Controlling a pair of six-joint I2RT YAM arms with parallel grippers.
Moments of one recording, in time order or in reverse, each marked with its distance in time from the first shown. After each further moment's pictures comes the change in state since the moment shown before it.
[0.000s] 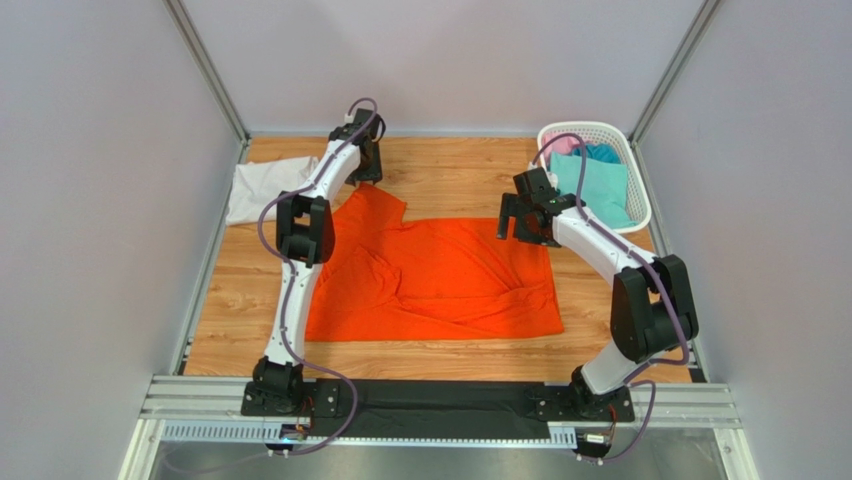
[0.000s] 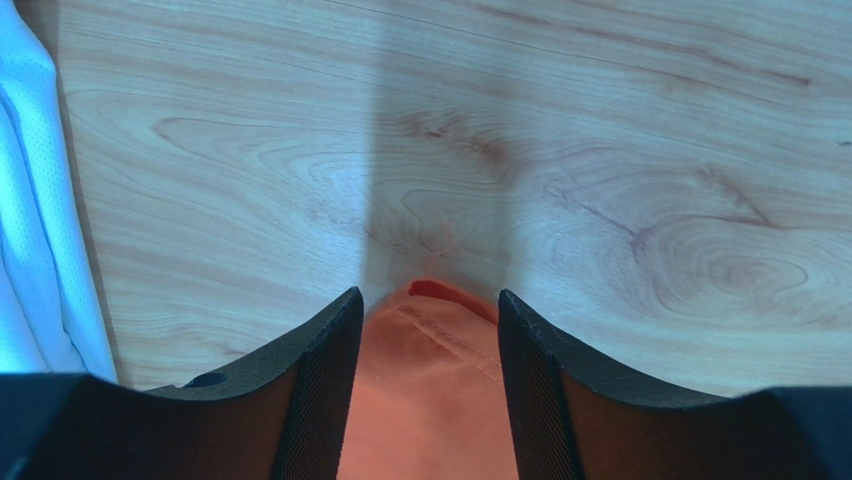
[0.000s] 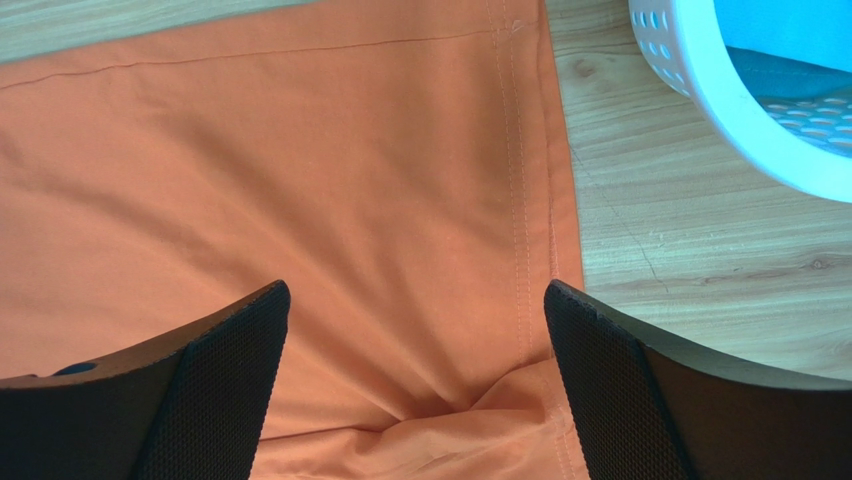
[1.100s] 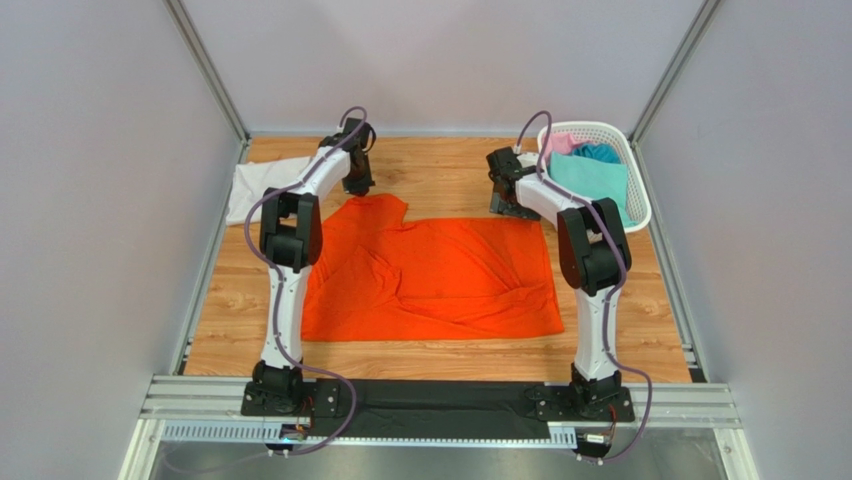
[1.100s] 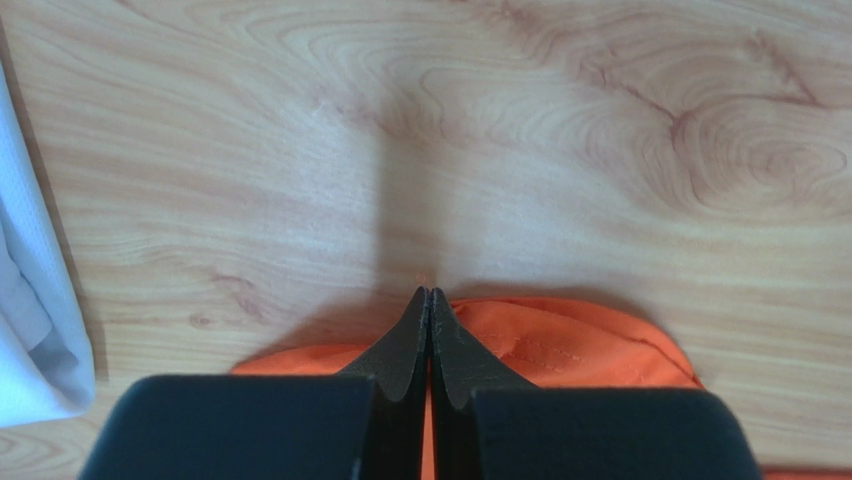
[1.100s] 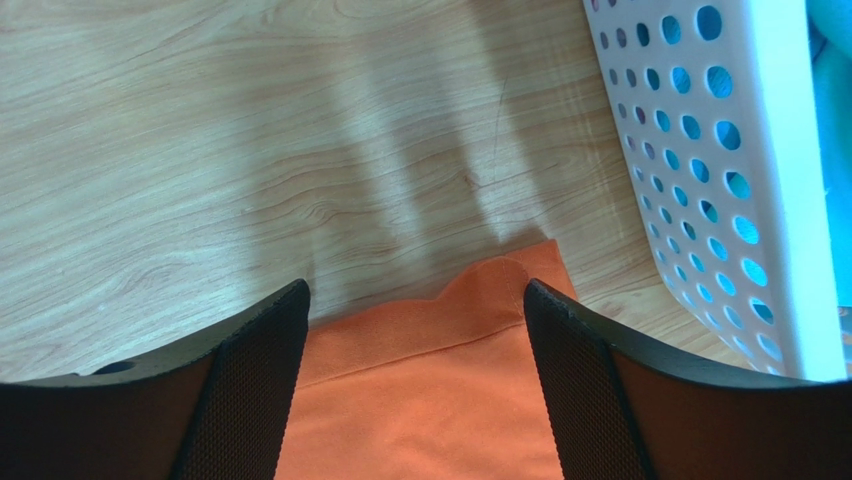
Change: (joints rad) left arm 0.026 -0.175 -0.326 0.126 0.104 -0.032; right arm -0.015 0.535 0.449 -0.002 0.264 0.076
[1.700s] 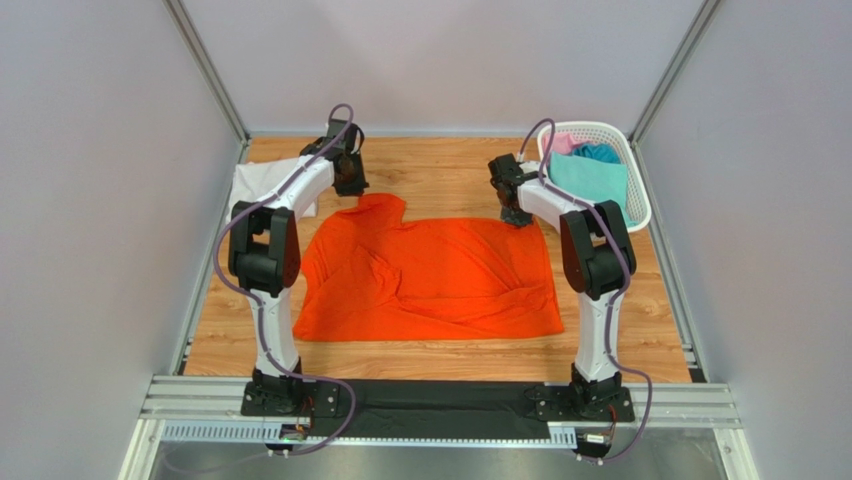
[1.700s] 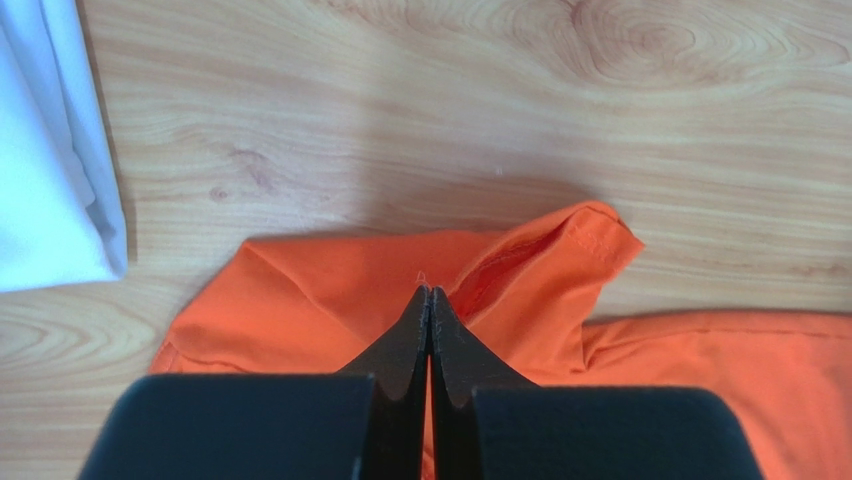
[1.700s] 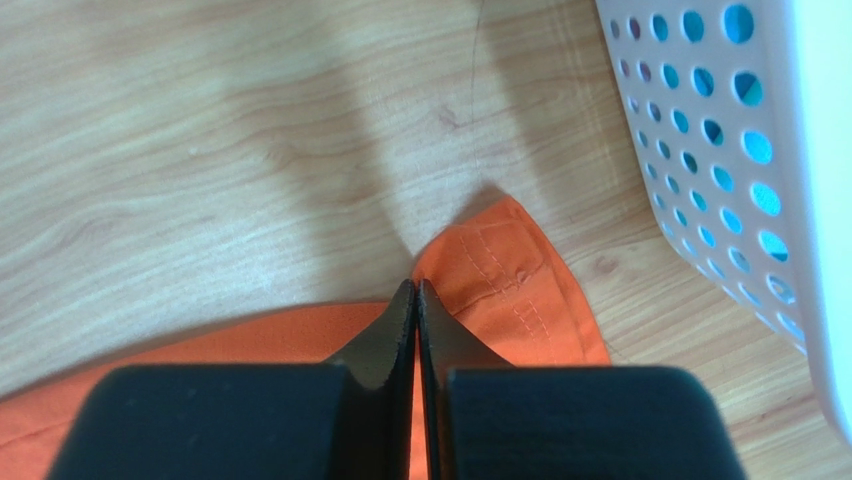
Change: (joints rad) left arm 0.000 -0.326 -0.349 0.142 0.084 -0.003; right arm 0.003 -0.034 -0.068 -0.016 -0.013 0.040
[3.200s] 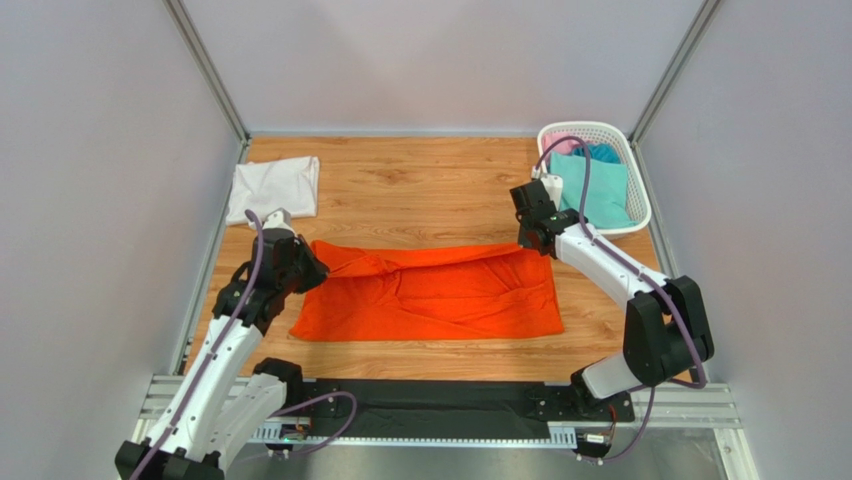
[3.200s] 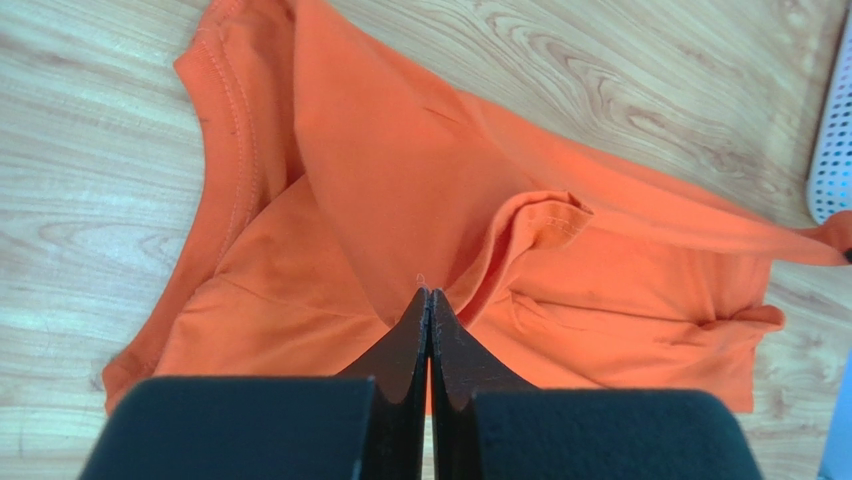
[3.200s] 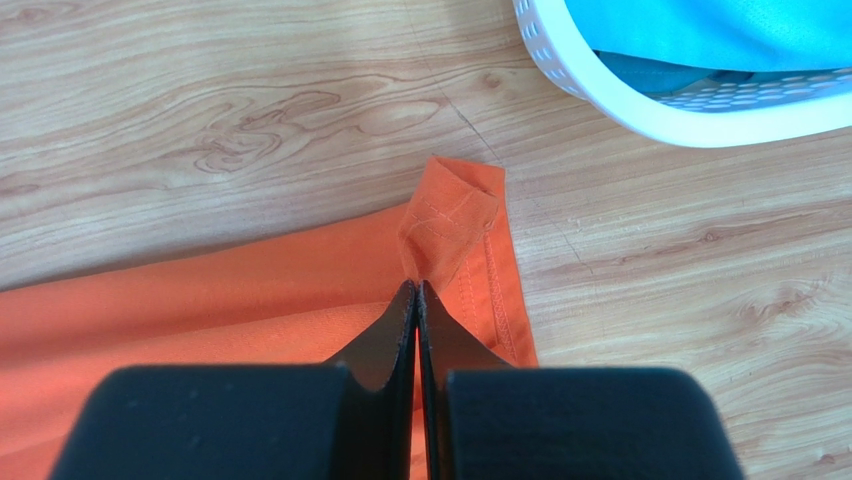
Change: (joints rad) left arm -0.015 -1.293 -1.011 -0.011 0.013 -0.272; right arm 0.077 -0.620 -0.481 0.068 -0.032 -0.104
